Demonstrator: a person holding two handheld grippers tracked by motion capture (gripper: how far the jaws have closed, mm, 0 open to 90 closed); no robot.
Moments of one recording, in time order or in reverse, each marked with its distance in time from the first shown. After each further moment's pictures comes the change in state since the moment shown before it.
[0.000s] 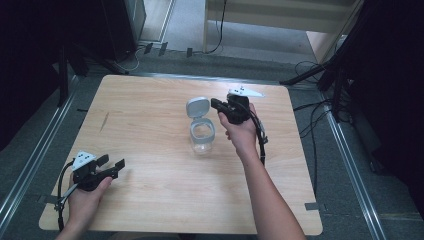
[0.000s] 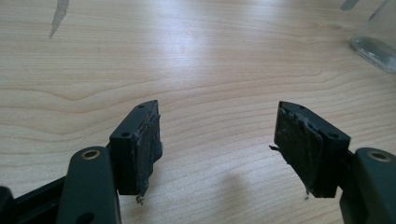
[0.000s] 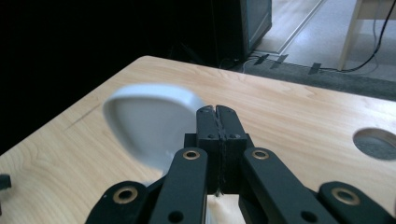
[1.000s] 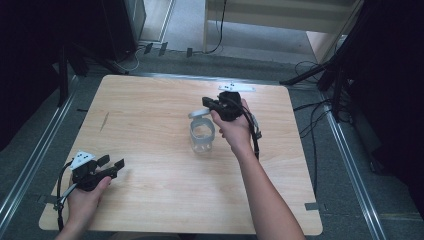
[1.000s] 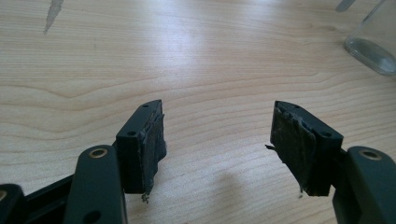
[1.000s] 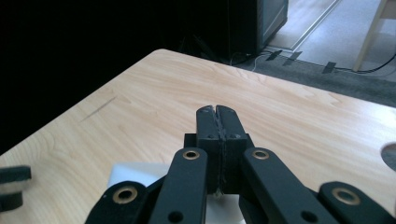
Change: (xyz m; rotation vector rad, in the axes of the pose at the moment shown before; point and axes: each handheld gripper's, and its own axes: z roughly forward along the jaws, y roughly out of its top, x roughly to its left) left arm 0.002 0.000 0.000 0.005 -0.018 -0.009; right arm 0.021 0.014 0.009 0.043 0.040 -0.047
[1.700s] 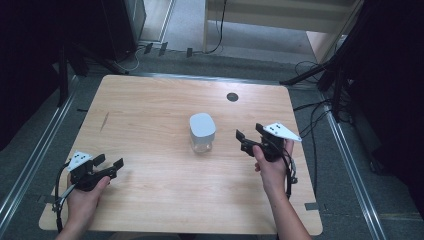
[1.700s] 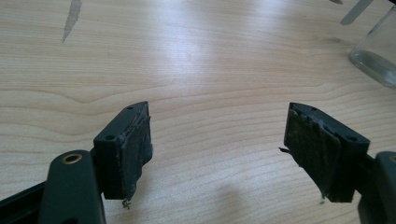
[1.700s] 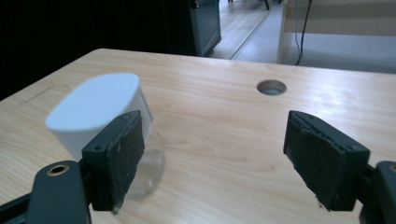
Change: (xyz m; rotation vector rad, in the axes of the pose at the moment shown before) left arm 0.001 0.000 -0.003 -0.041 0.024 -0.017; right arm -0.034 -0.096 -0.106 -0.126 -0.231 0.036
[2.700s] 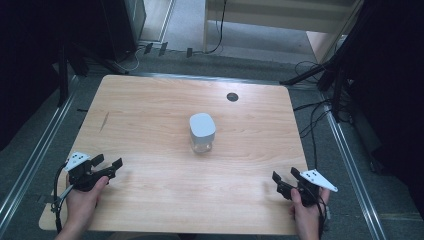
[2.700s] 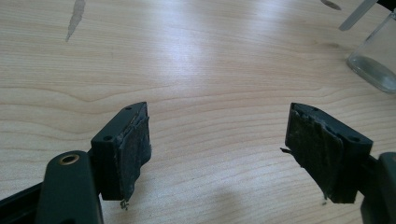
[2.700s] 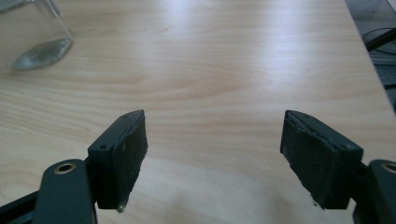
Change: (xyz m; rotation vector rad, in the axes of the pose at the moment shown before) left arm 0.003 0.000 -0.002 -0.006 -0.004 -0.021; right arm -0.071 -0.115 -0.094 0.111 -0.179 0.076
